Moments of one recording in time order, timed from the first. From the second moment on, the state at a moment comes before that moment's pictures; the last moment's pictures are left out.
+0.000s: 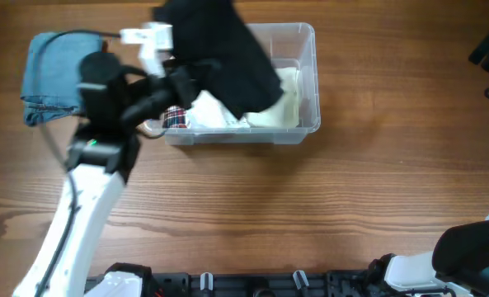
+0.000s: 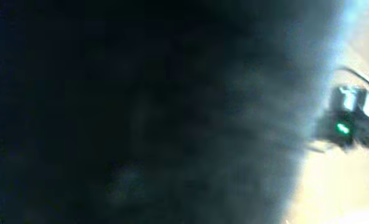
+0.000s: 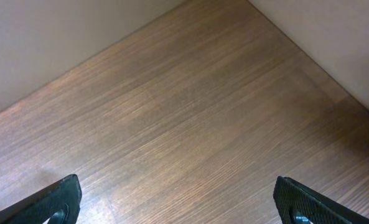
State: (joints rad) left arm -0.18 1.28 1.05 0.03 0.76 -0.61; right arm -0.47 1.63 1.67 -0.81 0.02 0.12
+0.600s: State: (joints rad) left arm -0.45 1.67 1.11 0.36 0.84 -0.57; right arm -0.47 1.63 1.67 -0.81 0.02 0.12
